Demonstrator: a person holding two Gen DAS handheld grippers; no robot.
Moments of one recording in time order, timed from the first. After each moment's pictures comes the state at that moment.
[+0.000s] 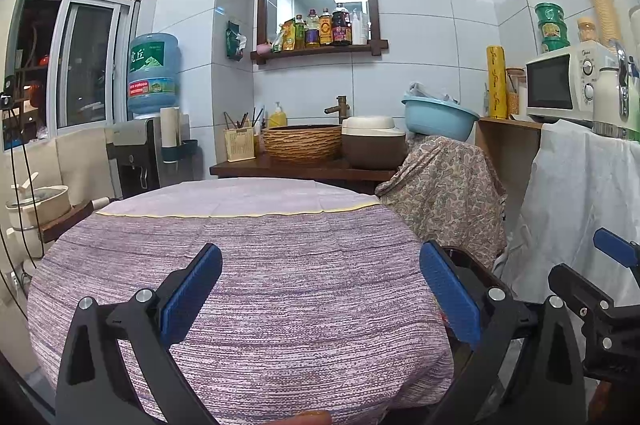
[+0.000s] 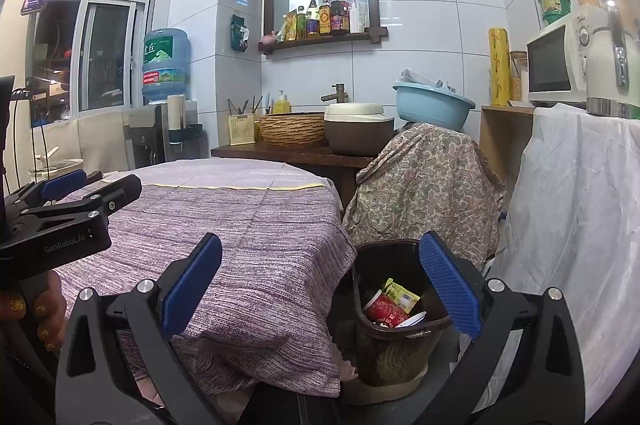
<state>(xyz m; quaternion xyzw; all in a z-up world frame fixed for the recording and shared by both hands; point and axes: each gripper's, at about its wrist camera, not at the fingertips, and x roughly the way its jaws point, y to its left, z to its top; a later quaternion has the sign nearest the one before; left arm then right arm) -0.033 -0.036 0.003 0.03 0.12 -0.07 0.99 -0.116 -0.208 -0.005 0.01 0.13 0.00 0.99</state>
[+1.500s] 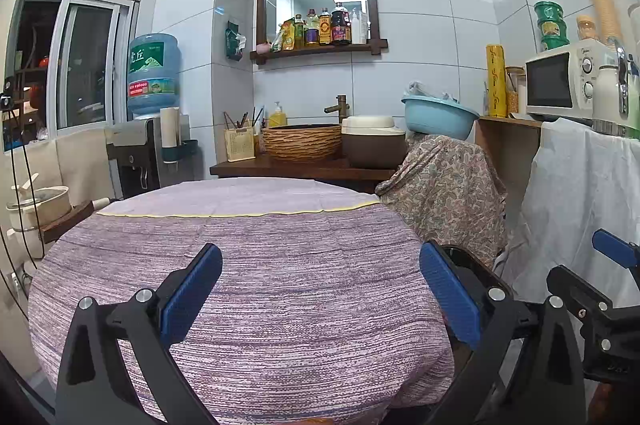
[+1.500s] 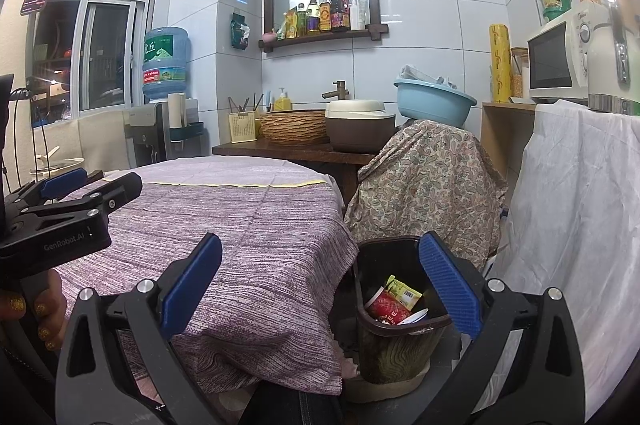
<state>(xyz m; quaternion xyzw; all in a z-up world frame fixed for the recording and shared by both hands) -0.032 -0.030 0.002 0.03 0.12 -0.08 0.99 -0.116 -0.207 -0.007 0.01 0.13 0.00 0.99</state>
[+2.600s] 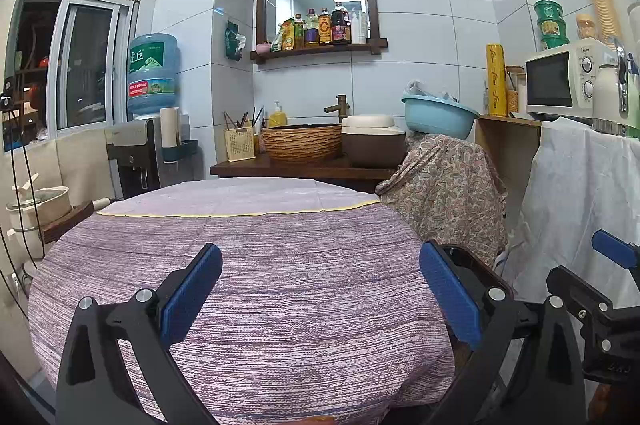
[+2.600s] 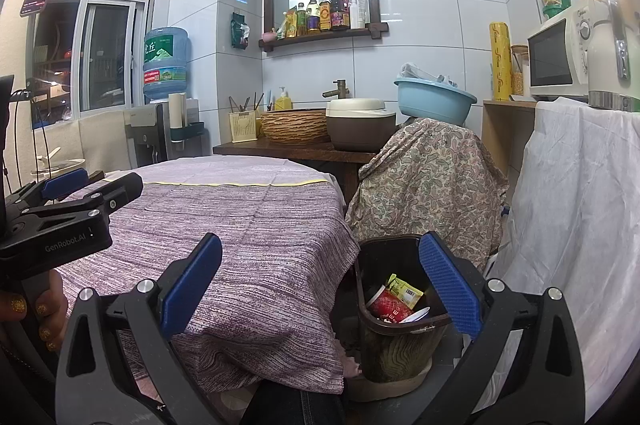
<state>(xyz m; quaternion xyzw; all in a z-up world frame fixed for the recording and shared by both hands) -0.032 -0.029 0.001 0.03 0.12 -0.08 0.99 -0.116 -0.204 -0.007 0.02 0.14 0.00 0.99</state>
